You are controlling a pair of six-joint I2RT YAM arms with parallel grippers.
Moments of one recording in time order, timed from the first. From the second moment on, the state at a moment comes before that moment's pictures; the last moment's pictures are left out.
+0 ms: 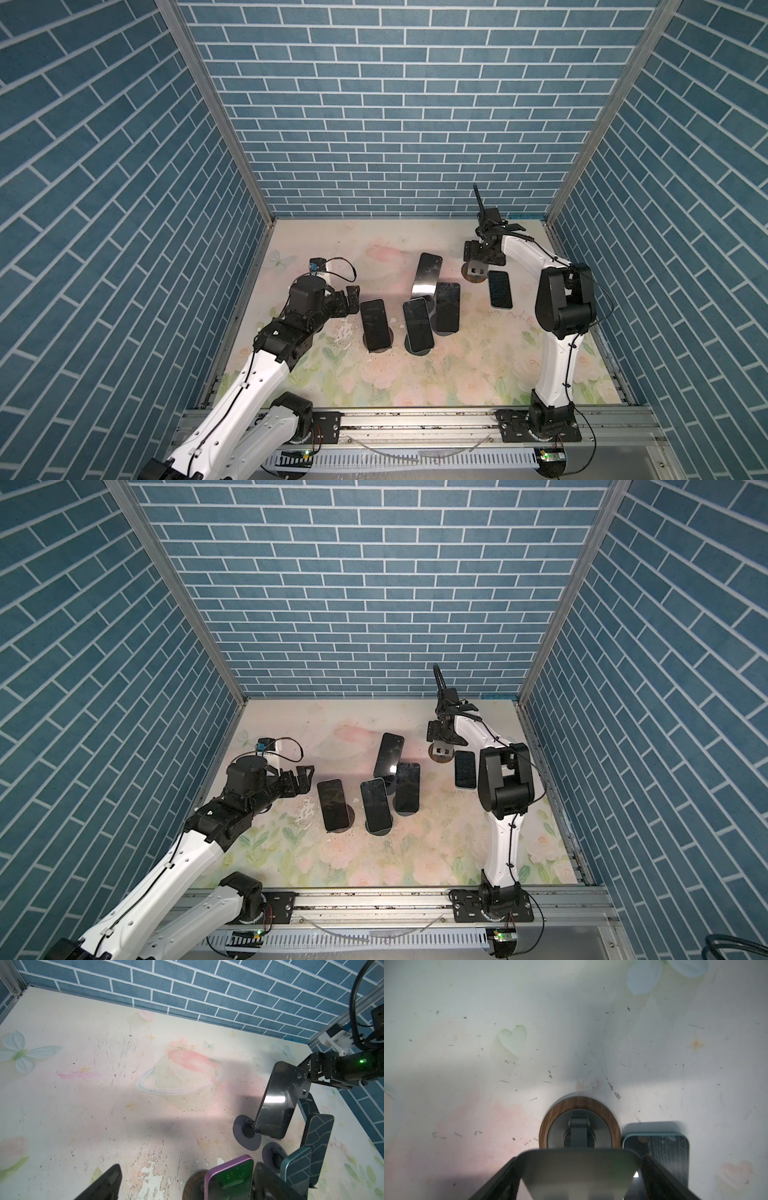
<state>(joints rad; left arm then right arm) -0.38 0.85 0.72 -0.43 -0.04 -0.39 0.28 2.03 1.67 -0.75 0.09 0.31</state>
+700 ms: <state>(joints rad) -0.67 0.92 0.79 -0.43 -0.01 -0.25 0.45 1.44 1.26 -0.76 0.08 0.34</state>
